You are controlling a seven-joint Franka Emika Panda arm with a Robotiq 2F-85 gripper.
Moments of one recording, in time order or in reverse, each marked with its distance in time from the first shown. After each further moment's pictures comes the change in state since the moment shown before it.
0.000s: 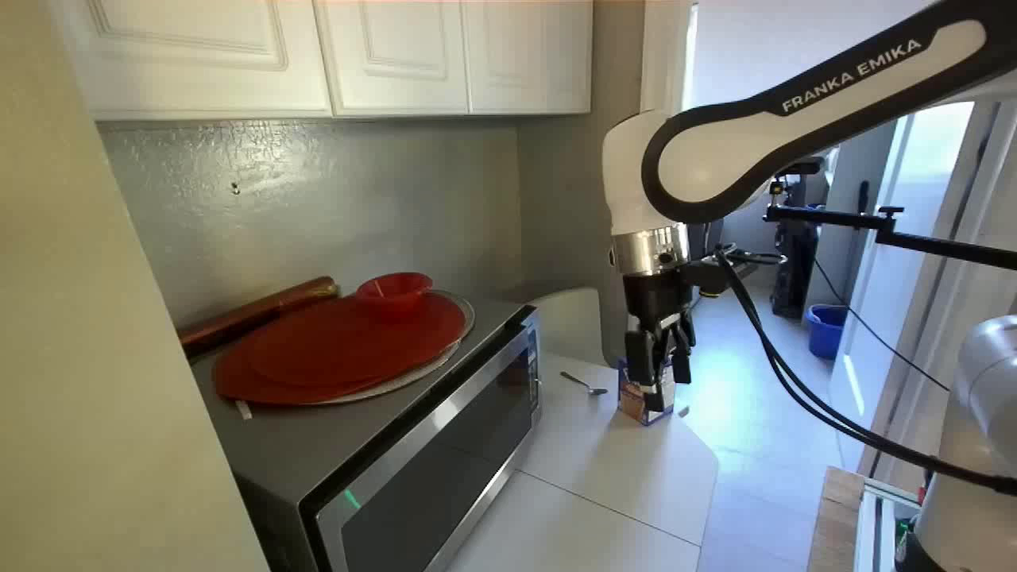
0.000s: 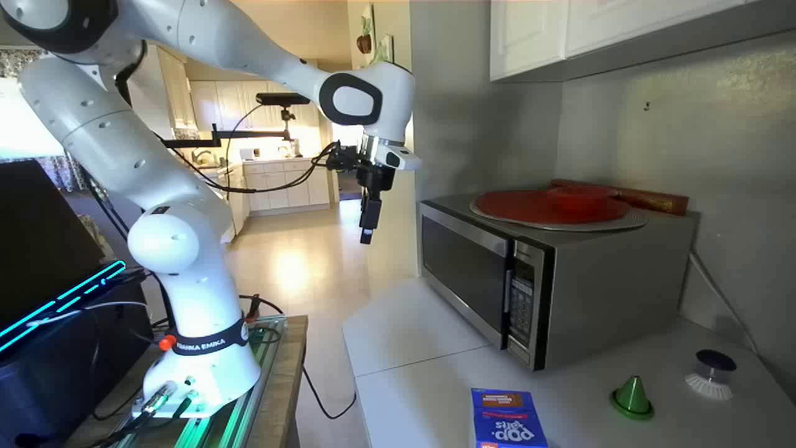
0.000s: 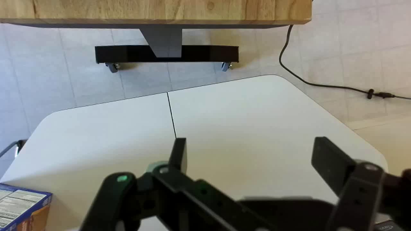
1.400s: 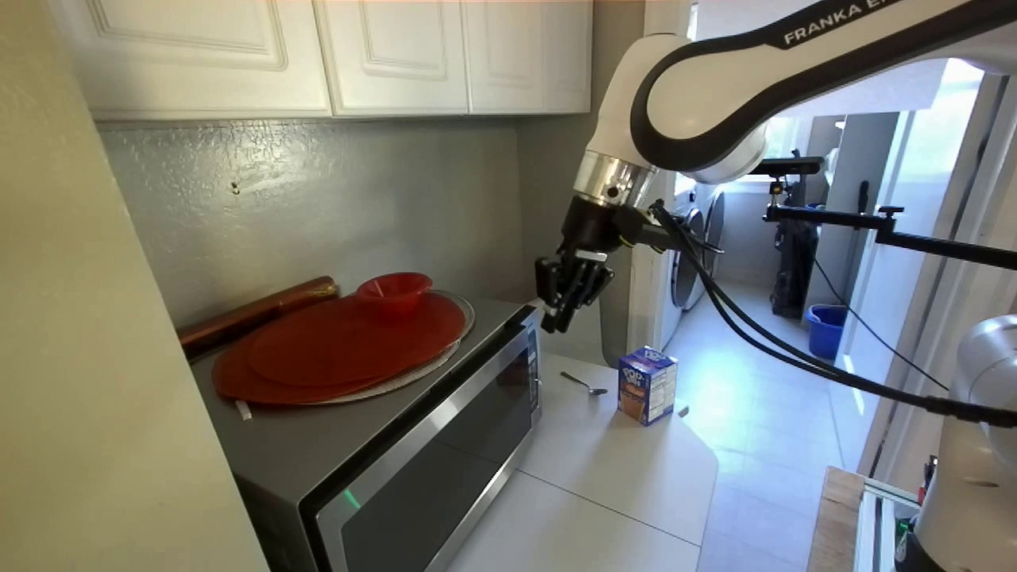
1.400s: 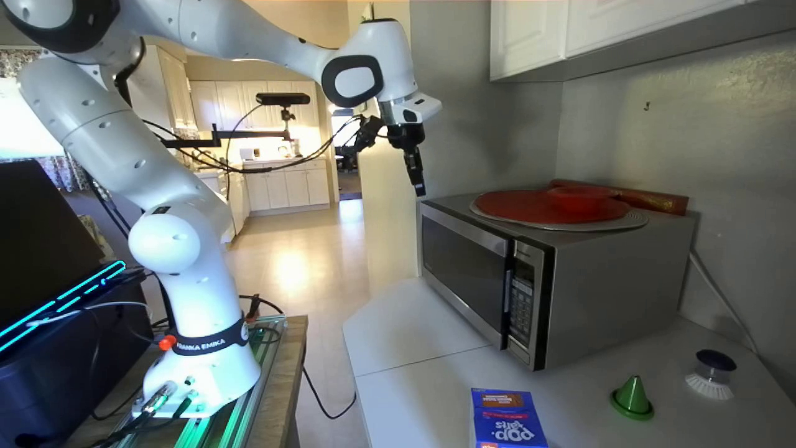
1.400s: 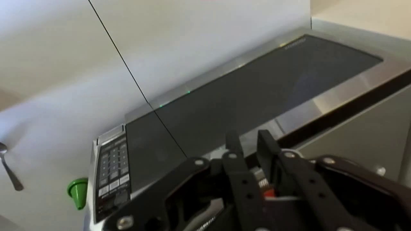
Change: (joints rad) arm 0.012 0.002 0.030 0.095 0.158 0.444 0.136
